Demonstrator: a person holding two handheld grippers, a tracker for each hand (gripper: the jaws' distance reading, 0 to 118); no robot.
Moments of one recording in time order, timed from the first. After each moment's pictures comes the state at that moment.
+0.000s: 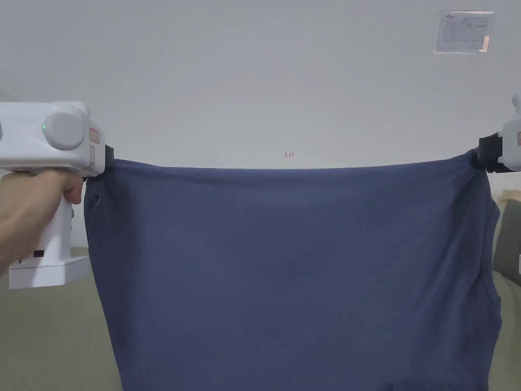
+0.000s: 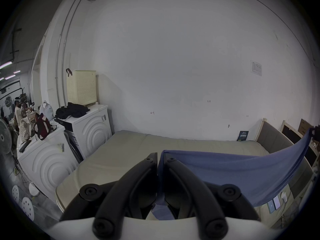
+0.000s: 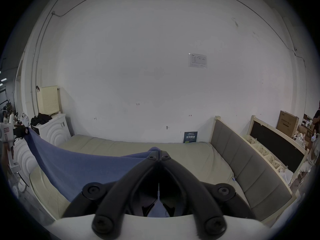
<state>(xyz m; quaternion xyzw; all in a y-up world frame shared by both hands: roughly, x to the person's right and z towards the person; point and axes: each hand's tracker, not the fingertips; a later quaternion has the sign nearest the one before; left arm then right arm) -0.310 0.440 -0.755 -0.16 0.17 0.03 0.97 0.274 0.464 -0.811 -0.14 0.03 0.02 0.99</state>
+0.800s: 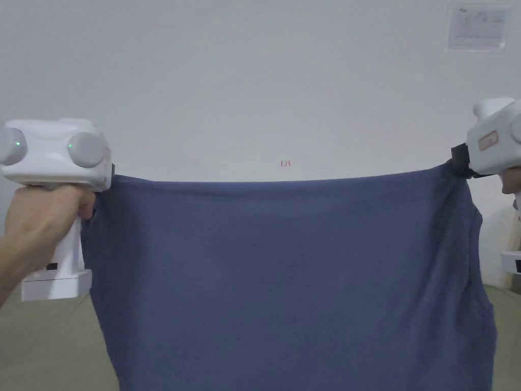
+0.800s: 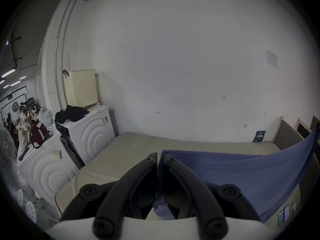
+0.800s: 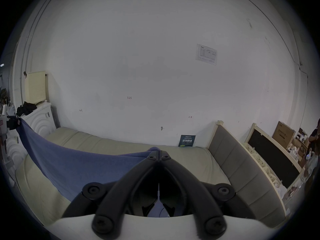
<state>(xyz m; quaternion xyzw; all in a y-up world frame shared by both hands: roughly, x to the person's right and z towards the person) -0.309 0.419 -0.942 -0.18 0.22 0.01 0.96 0.238 0.460 -1.004 -0.17 0.00 0.07 0.98</state>
